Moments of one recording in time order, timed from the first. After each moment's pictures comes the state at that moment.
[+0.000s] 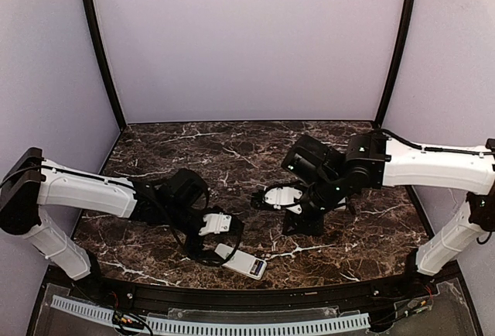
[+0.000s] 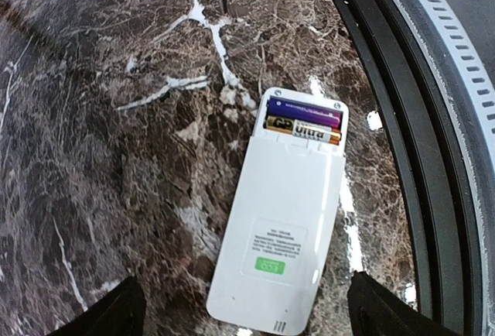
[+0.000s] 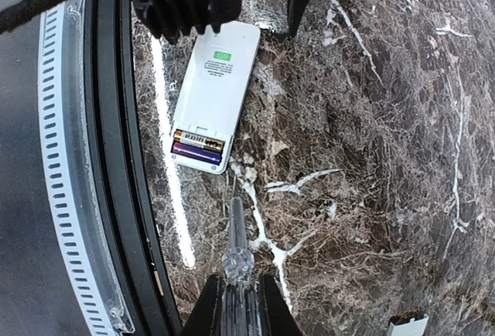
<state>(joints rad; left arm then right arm) -0.96 1.48 0.75 -0.24 0.40 0.65 1.15 1.48 1.28 -0.94 -0.13 -0.26</state>
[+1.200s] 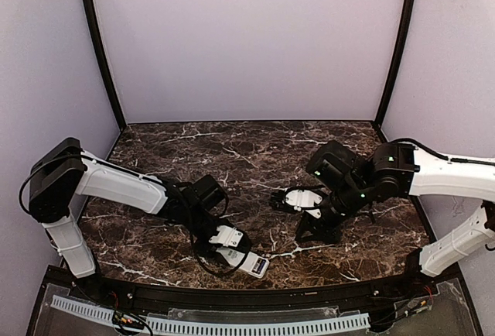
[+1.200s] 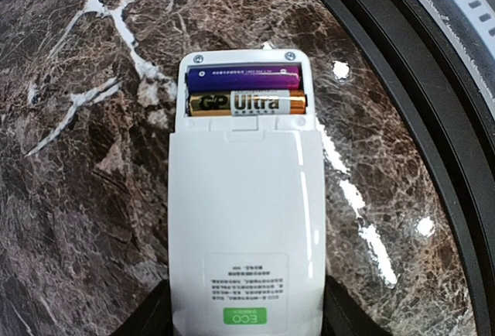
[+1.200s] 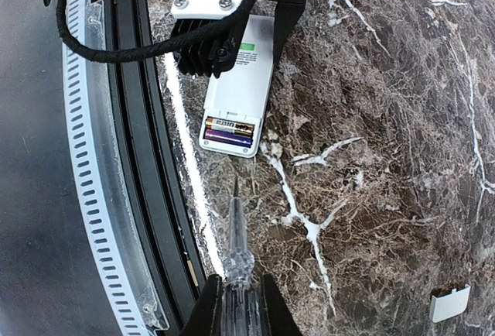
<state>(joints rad) -0.95 1.76 0.92 -0.34 0.47 0.98 1.15 1.30 1.11 -0.89 -0.18 -0.13</state>
